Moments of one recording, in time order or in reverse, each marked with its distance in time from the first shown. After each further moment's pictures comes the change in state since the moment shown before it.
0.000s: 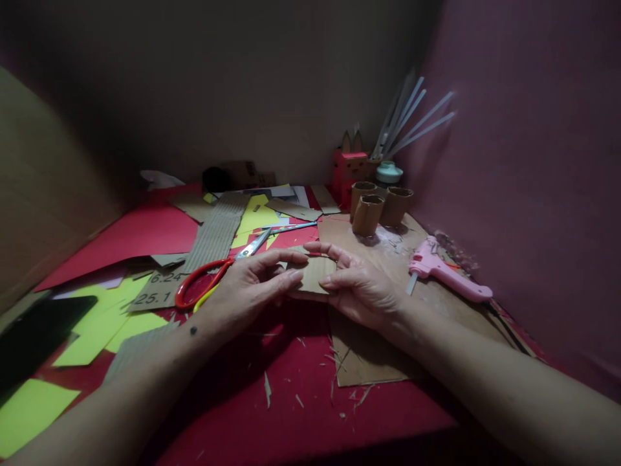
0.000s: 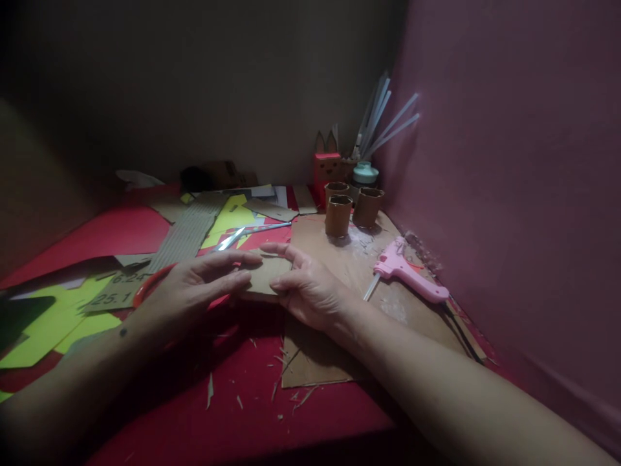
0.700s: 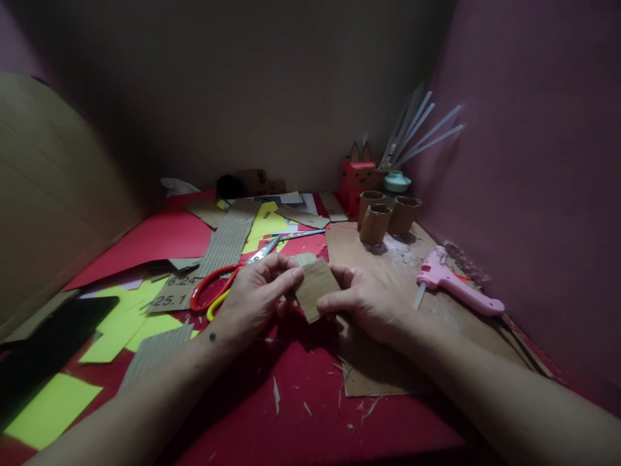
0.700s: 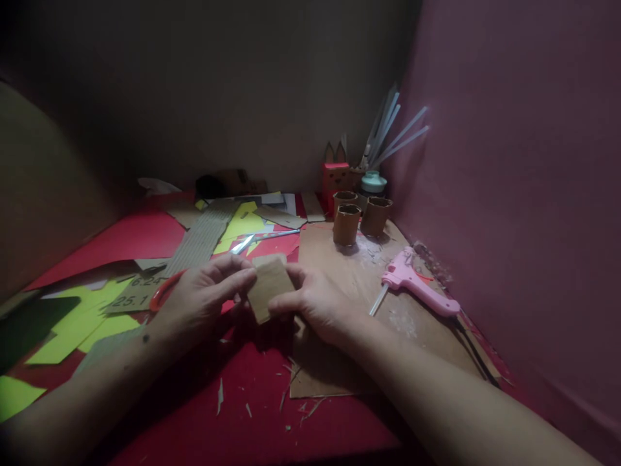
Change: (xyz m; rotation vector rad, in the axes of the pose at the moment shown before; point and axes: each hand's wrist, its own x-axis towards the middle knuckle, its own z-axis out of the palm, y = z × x) left_hand -0.002 0.003 0.011 -0.375 0.123 -0.132; right_hand 0.002 0.006 -0.001 -0.336 0.058 0.021
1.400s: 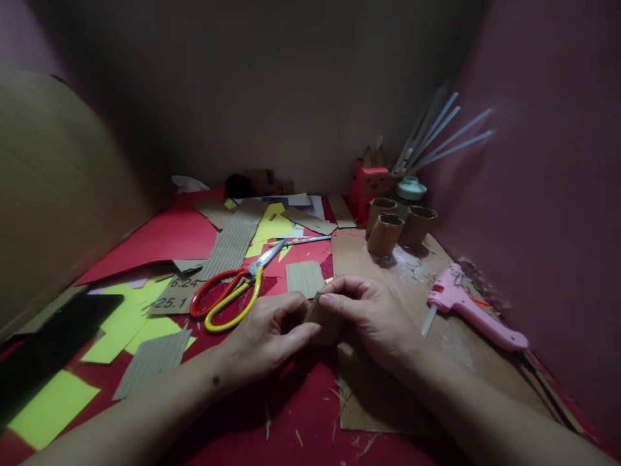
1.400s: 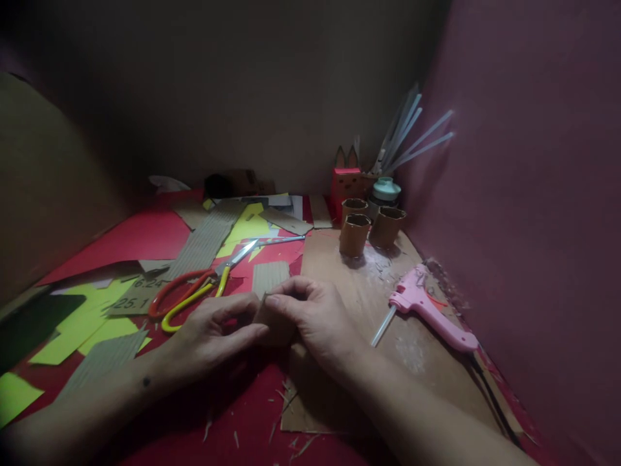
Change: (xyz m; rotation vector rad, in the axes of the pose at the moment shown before) left_hand -0.007 -0.006 -0.002 0.628 -0.220 0.236; right_hand -0.004 -0.012 0.005 -0.055 0.204 0.008
